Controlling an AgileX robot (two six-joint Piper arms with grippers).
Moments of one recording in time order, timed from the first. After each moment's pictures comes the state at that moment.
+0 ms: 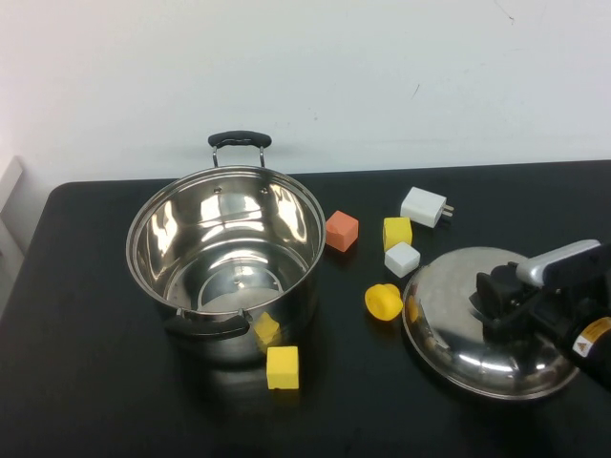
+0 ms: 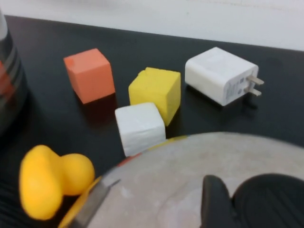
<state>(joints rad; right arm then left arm) 0.18 2.14 -0.63 -0.27 -1.12 0.09 -0.01 -0.01 0.01 0.02 0.37 -0.03</state>
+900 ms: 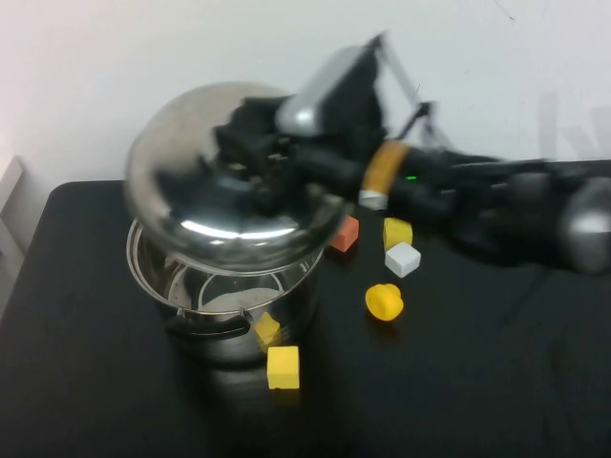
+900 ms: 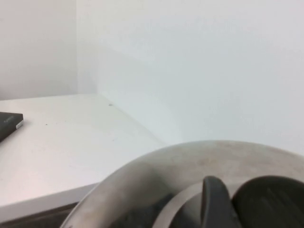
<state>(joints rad) 0.61 1.95 -1.34 -0.68 -0.68 0.48 -0.01 -0.01 0.01 0.02 0.37 -0.03</state>
